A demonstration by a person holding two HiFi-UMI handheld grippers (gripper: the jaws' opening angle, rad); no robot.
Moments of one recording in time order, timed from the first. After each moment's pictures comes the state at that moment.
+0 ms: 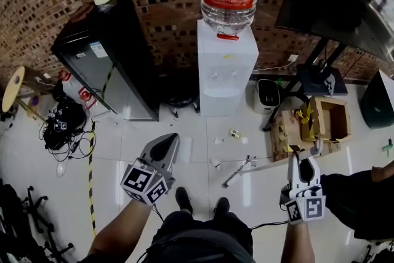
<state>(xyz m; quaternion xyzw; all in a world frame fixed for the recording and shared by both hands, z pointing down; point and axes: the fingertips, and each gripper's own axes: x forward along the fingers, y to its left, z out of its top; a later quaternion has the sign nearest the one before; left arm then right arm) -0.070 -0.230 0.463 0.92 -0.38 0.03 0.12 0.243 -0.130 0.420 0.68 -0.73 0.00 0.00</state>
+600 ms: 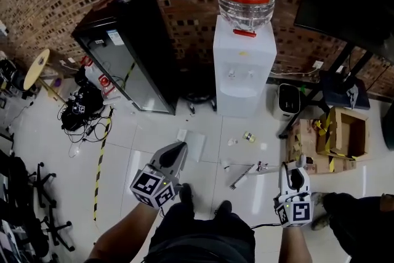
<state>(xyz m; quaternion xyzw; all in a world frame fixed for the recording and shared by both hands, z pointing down) -0.014 -0.186 0.540 0.88 -0.44 0.07 0.14 0.287 -0.135 0.557 0.61 -0.79 0.04 0.03</state>
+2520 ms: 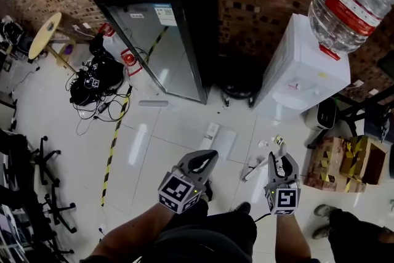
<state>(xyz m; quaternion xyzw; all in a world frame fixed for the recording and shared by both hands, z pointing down) -0.248 -0.332 0.641 0.88 -0.40 0.12 0.20 -0.071 -0.368 0.672 0.52 -0.84 0.04 0.16</state>
